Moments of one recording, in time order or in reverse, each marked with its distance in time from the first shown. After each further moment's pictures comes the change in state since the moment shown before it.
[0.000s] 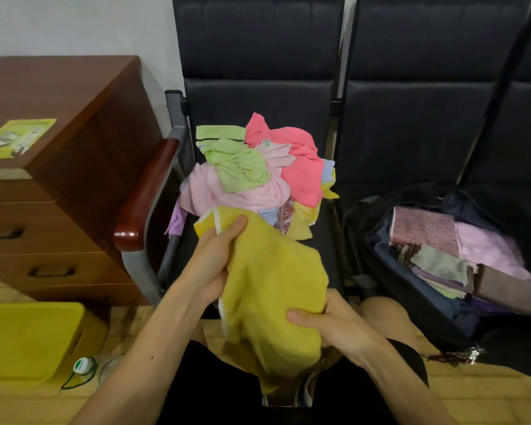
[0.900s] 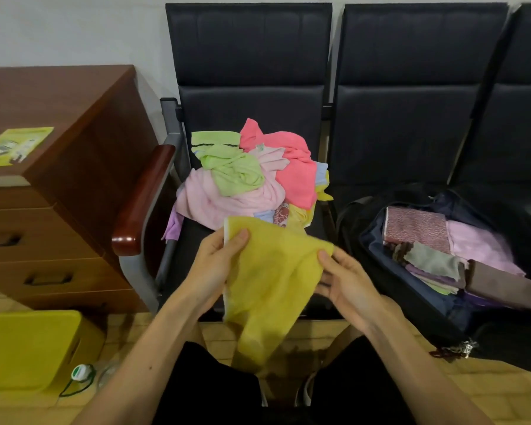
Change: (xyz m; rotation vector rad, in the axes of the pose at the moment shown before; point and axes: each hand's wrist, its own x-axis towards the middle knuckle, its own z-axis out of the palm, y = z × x) left_hand -0.006 -0.019 -0.011 0.211 -0.139 0.181; right_hand 0.020 -0.019 -0.021 0.148 0.247 -0.190
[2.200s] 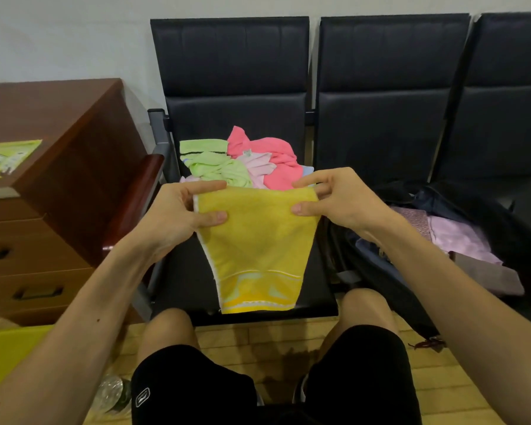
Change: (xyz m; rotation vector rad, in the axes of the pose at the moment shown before) left_hand 0.004 0.097 -0.013 0.471 -0.090 0.126; right_hand 0.005 -0.129 0.032 -0.845 -0.013 -0.287
